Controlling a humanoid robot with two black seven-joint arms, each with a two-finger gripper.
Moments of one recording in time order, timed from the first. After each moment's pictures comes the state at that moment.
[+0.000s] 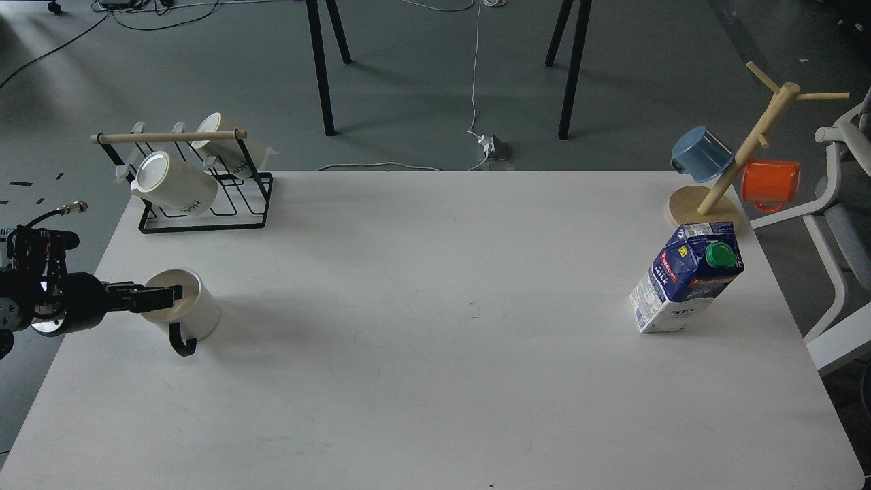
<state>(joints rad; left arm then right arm) -0.60 0.73 -0.49 -0.66 2.18 -0.33 -0.49 0.21 -0.68 1.28 0.74 0.31 0.49 0.16</state>
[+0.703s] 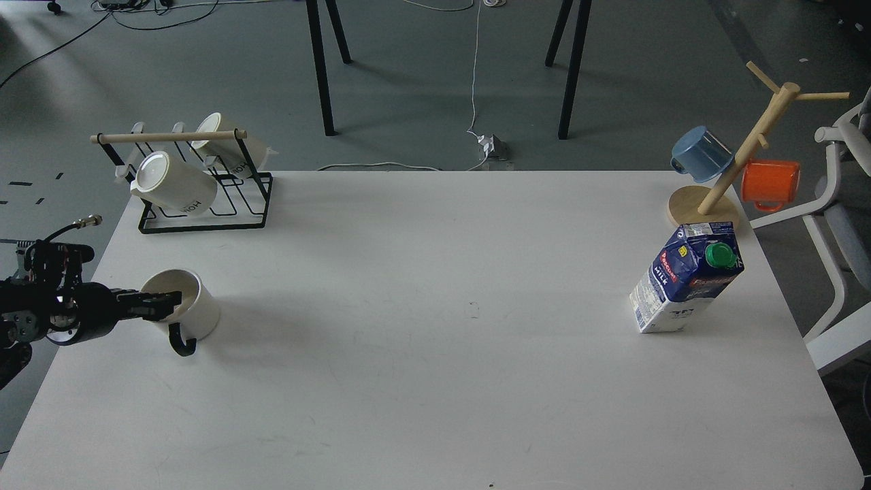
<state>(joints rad) -0.59 0.68 -0.43 -0.58 2.18 -0.24 -0.49 0.19 -0.68 1.28 0.73 0.31 0.49 0.16</state>
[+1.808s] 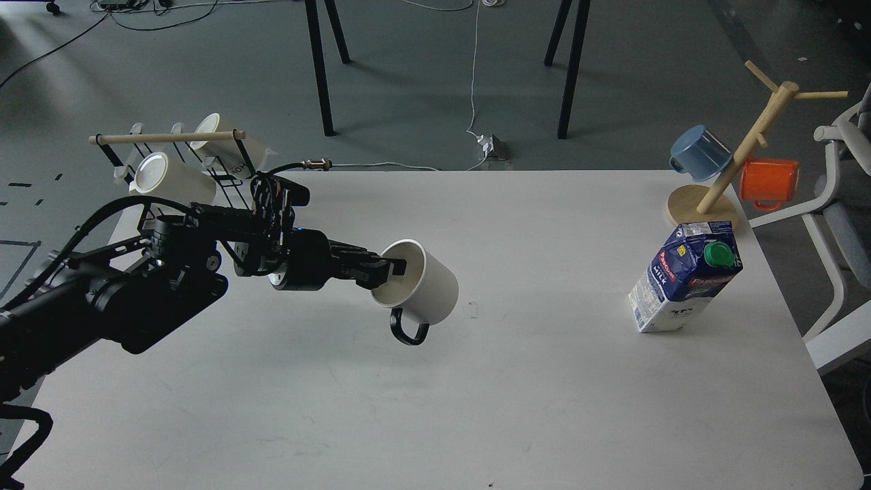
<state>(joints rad) -0.81 0.32 -0.44 -1.00 2.18 -0.47 -0.49 0.19 -0.67 1.28 0.72 0.31 0.49 0.16</state>
